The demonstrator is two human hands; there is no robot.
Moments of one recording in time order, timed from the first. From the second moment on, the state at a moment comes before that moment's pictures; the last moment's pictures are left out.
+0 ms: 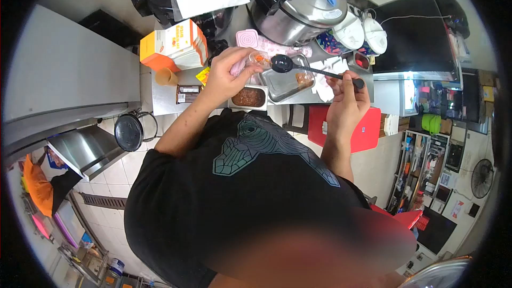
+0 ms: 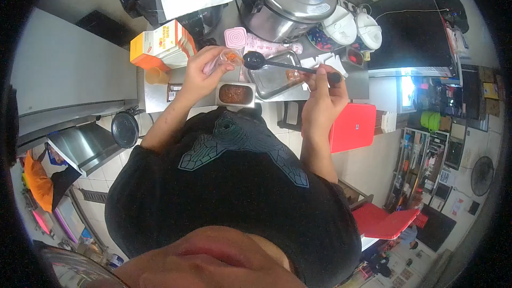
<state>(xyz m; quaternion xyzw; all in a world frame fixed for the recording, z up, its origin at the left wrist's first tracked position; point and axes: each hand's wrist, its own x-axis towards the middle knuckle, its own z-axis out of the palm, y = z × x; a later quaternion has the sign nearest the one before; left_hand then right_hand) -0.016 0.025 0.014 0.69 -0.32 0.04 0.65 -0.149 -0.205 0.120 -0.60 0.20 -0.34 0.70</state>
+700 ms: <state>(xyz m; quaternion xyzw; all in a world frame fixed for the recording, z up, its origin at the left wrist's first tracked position) -0.007 0.040 -0.007 0.61 -0.27 -0.18 0.72 -0.164 -0.235 0.077 -0.57 0.12 -0.37 0.72</state>
